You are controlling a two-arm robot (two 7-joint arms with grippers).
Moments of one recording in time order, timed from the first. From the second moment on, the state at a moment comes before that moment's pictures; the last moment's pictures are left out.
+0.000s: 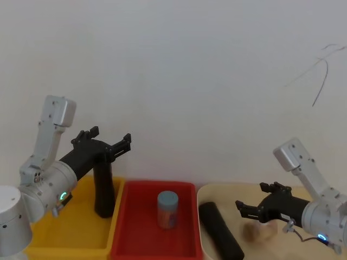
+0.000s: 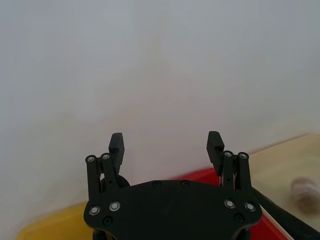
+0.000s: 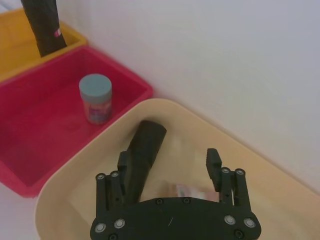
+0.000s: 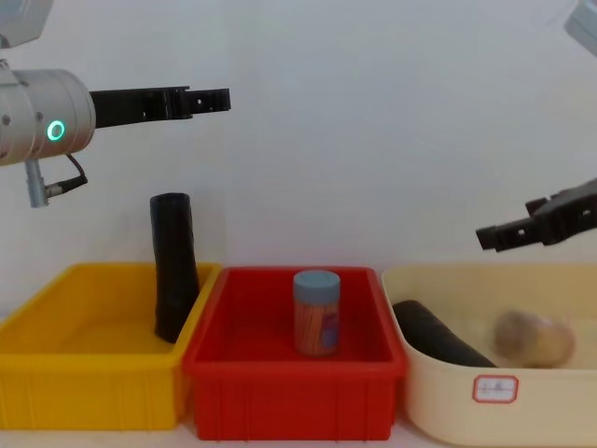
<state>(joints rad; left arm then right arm) -0.55 0.29 0.34 -1.40 -0.47 0.21 -0.19 0.51 0.48 -0.40 -1.46 0.22 0.50 0.44</state>
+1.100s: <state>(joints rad) -0.55 0.29 0.34 -1.40 -0.47 0.21 -0.19 0.42 0.41 -0.34 -1.56 0.20 0.35 0.31</state>
